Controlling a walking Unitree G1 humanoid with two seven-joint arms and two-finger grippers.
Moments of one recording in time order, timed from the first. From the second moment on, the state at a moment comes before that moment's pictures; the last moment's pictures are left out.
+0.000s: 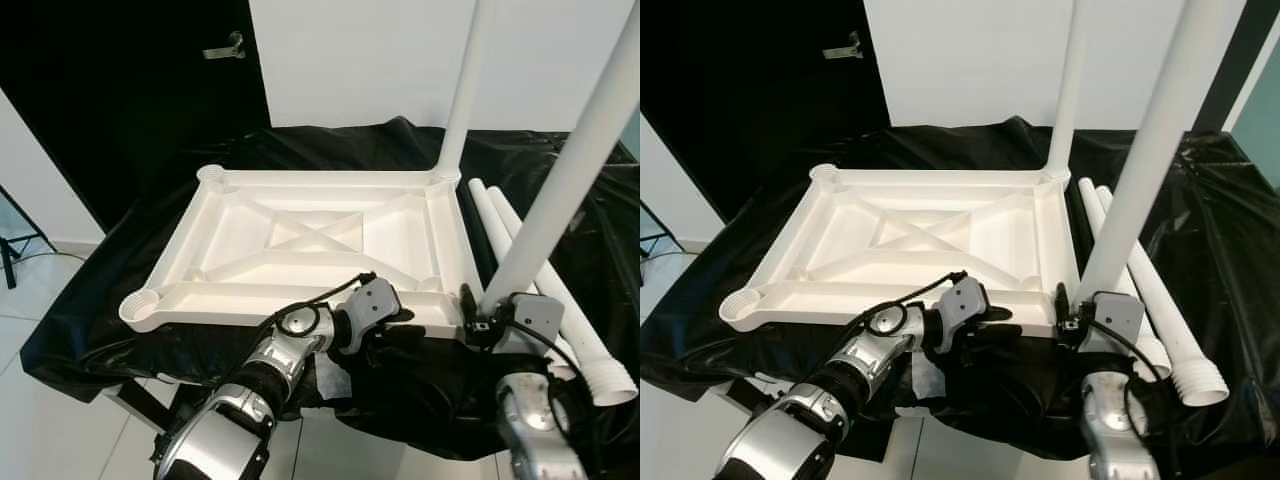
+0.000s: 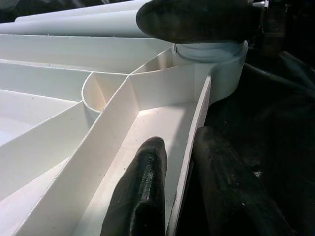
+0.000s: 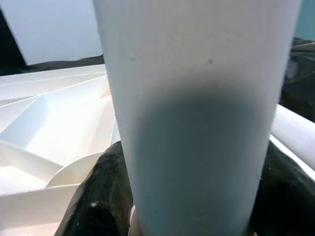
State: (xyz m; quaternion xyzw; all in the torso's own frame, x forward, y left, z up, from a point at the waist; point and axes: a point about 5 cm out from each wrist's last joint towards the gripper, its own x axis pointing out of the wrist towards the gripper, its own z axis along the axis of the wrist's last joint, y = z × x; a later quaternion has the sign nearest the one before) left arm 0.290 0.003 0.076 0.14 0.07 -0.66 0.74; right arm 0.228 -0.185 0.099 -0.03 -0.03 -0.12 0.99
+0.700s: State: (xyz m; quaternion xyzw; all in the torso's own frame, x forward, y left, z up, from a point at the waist) left arm 0.291 0.002 0.077 0.14 0.07 -0.66 0.74; right arm 0.231 -0.178 0.093 0.00 -0.03 -0.09 1.00
